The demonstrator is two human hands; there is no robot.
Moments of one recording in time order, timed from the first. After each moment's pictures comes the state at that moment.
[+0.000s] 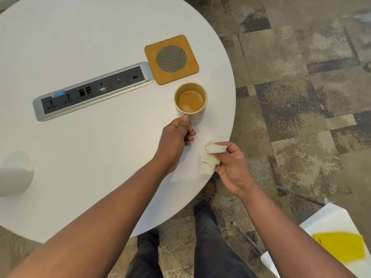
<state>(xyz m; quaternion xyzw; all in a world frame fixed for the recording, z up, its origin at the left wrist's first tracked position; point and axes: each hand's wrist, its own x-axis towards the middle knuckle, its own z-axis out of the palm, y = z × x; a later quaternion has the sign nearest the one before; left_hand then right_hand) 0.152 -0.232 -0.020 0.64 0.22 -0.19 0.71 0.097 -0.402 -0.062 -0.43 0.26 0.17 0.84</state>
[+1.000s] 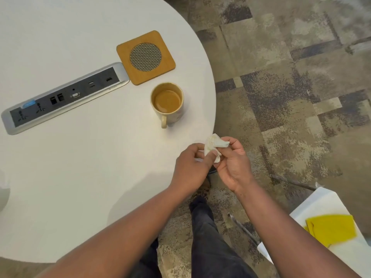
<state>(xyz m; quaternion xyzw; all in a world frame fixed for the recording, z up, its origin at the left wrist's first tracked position) 0.095 -0.306 -0.033 0.74 0.17 -0.26 0.59 0.098 -0.436 -0.061 -0.39 0.36 0.08 0.84</state>
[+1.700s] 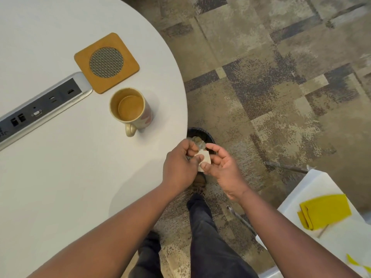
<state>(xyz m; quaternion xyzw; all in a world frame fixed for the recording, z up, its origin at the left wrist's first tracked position) 0.105 -0.345 -0.069 0.84 0.05 -0.23 0.48 0.054 -0.490 -0.086 -0.56 0.28 0.17 0.76</state>
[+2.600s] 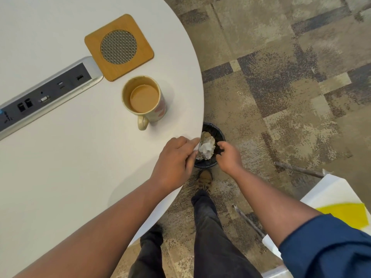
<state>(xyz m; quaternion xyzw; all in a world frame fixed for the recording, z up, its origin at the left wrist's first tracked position) 0.117 -0.289 -0.097 0.91 -0.22 -0.09 0.34 0.095 -0.496 -0.217 -0.86 0.29 0.27 0.34</state>
